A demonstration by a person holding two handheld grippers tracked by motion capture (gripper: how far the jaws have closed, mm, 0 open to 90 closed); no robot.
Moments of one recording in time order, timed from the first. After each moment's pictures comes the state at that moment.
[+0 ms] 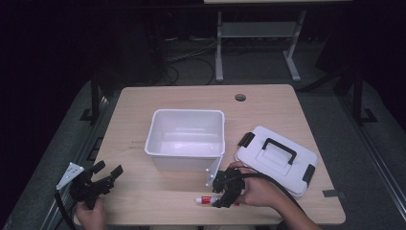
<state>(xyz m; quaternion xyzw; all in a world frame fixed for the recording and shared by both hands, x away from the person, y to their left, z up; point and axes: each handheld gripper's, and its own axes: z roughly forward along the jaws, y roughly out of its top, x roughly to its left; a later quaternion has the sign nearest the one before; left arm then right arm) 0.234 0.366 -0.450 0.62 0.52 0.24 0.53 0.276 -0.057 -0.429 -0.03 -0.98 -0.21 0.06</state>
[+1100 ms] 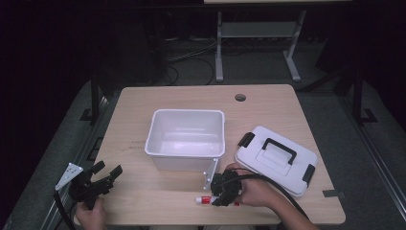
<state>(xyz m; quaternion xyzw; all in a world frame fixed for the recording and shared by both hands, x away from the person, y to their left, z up) 0.234 0.368 -0.450 0.62 0.52 0.24 0.54 0.276 -0.050 -0.441 -0.02 -0.98 -0.18 0.04</state>
